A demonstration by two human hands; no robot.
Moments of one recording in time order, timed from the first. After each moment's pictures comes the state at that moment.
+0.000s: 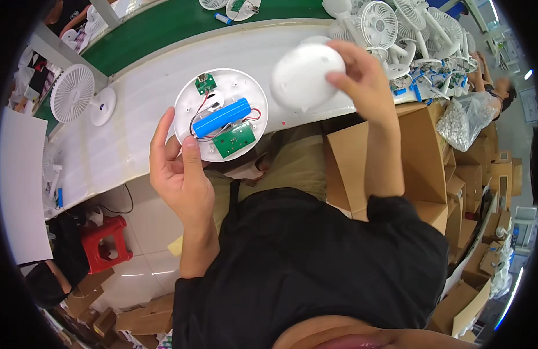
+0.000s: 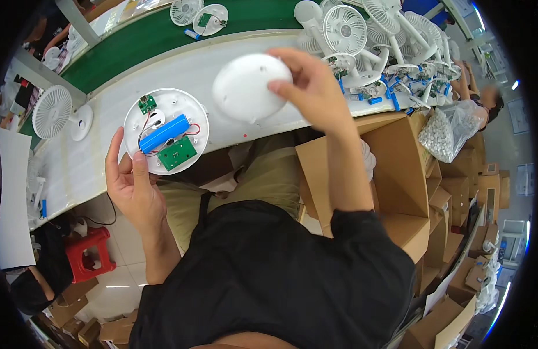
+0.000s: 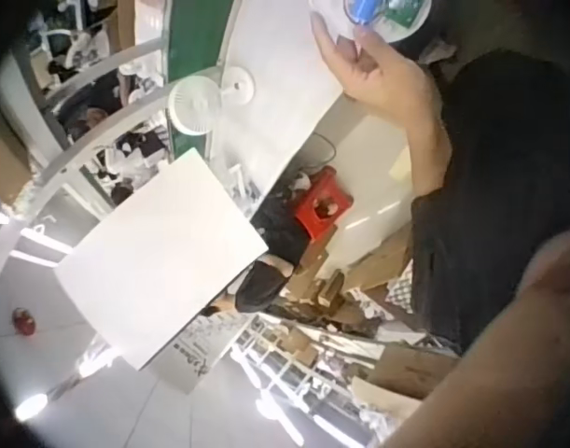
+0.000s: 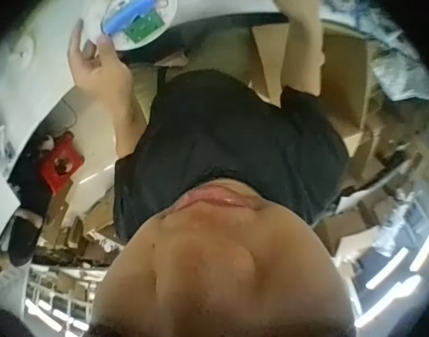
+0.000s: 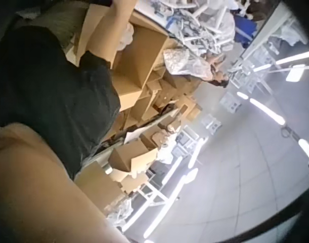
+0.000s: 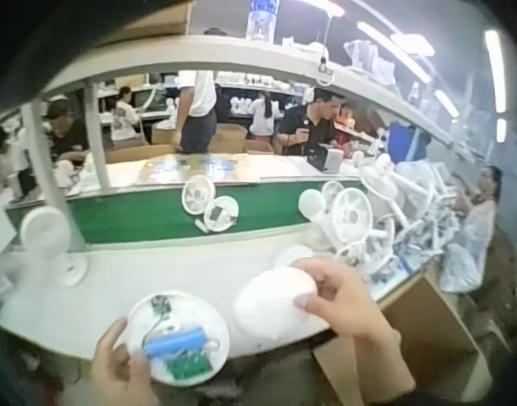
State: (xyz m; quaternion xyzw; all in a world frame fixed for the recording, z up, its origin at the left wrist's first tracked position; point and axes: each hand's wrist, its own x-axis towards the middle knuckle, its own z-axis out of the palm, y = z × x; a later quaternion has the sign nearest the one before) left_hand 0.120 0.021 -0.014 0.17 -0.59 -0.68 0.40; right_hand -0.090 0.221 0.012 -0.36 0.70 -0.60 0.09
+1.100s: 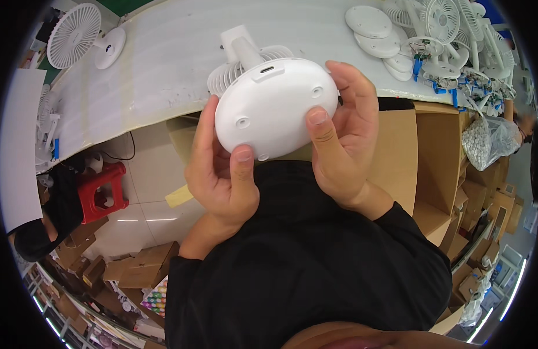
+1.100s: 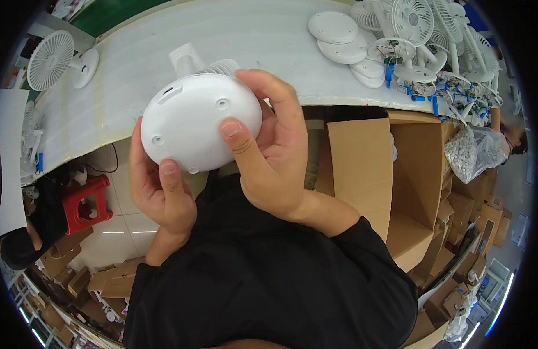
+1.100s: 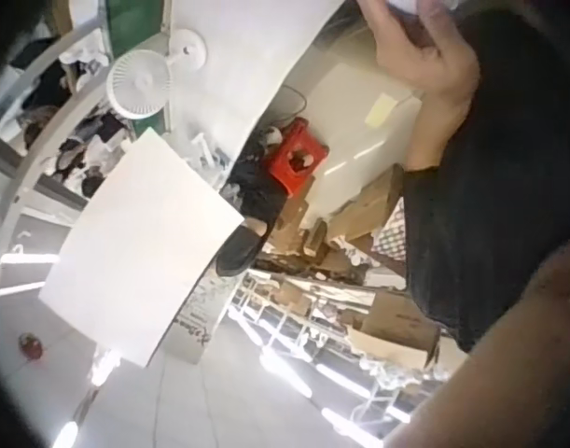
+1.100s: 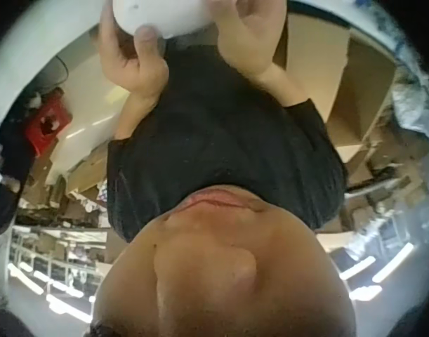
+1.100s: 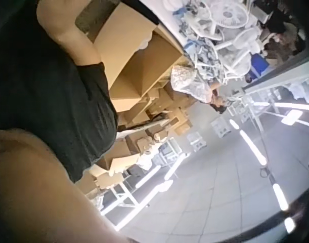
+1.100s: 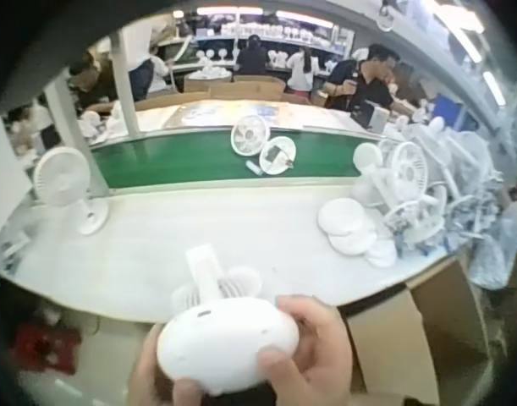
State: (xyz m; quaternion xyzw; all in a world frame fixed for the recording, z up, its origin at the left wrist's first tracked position) left_hand 0.154 0.048 -0.052 0.17 -0.66 -0.62 0.39; right_hand 0.050 0.151 -0.037 -0.29 0.56 -0.77 0.12
